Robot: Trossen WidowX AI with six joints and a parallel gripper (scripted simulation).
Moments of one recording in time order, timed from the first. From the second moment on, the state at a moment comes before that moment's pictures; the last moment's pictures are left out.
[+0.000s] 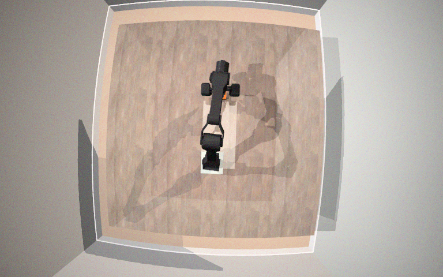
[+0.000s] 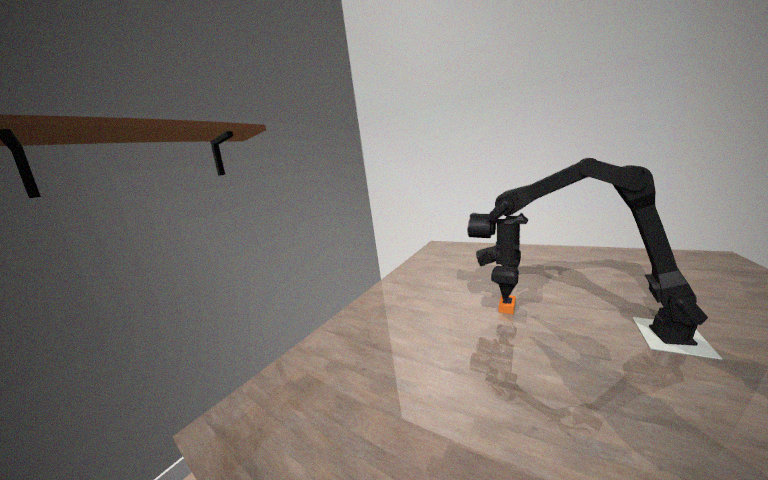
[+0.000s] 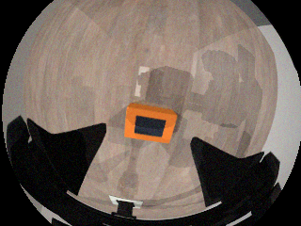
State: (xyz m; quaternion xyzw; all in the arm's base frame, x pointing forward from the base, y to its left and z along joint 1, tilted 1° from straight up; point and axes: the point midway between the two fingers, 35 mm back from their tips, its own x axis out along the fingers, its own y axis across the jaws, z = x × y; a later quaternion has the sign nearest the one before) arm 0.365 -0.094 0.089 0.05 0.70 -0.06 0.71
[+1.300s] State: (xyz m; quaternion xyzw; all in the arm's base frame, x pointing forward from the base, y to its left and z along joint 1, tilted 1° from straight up) arm 0.363 -0.094 0.046 0.05 0.70 -0.06 0.71
